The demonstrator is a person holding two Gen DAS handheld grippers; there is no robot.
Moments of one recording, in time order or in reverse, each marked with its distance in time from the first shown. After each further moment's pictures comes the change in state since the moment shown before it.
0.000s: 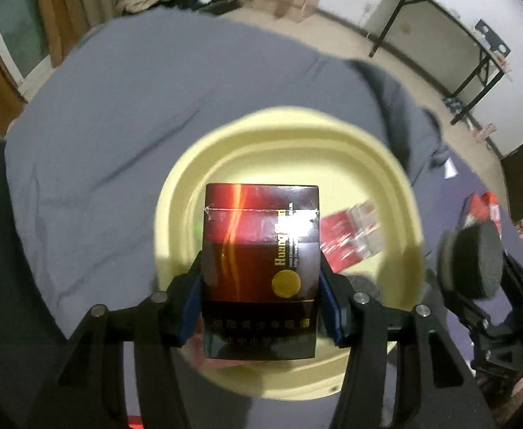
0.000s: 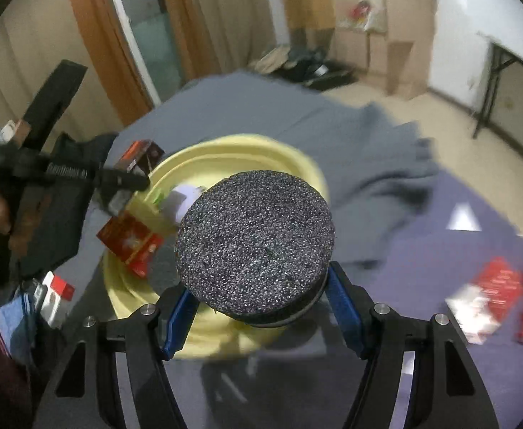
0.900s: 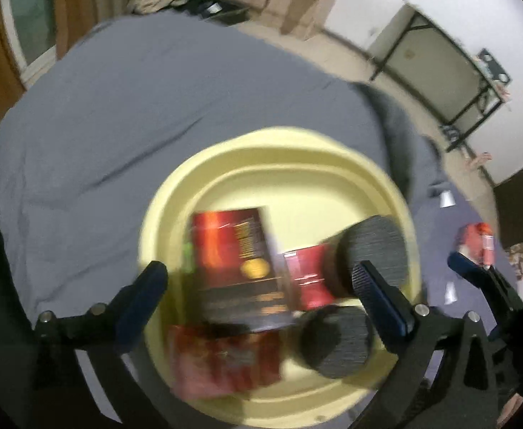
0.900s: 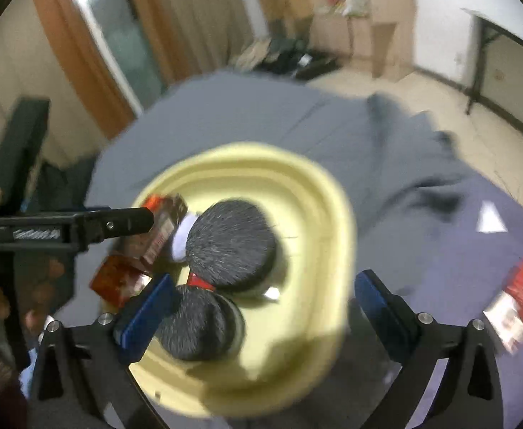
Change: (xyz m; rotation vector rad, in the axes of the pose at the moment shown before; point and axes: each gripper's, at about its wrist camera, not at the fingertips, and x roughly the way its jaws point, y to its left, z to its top) left arm -0.004 -0.009 0.019 -0.069 -0.090 -0.078; right arm 0.012 0.005 0.020 0.131 -0.046 -0.037
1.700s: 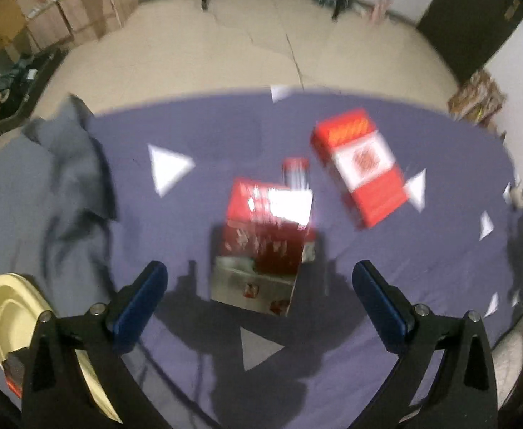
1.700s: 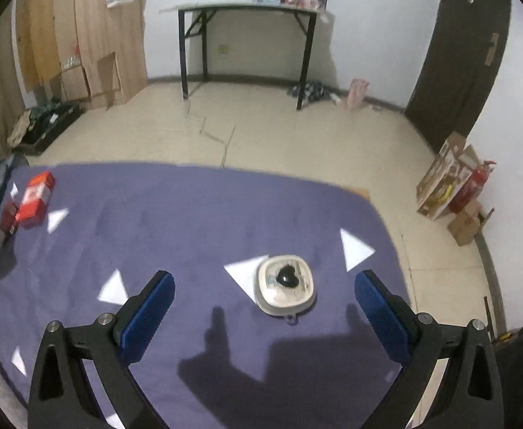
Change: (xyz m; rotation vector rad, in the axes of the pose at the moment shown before) left arm 0.128 -0.364 -0.032 0.632 0.271 -0.050; right arm -0.321 -0.384 -0.256 0.437 -0.046 -0.740
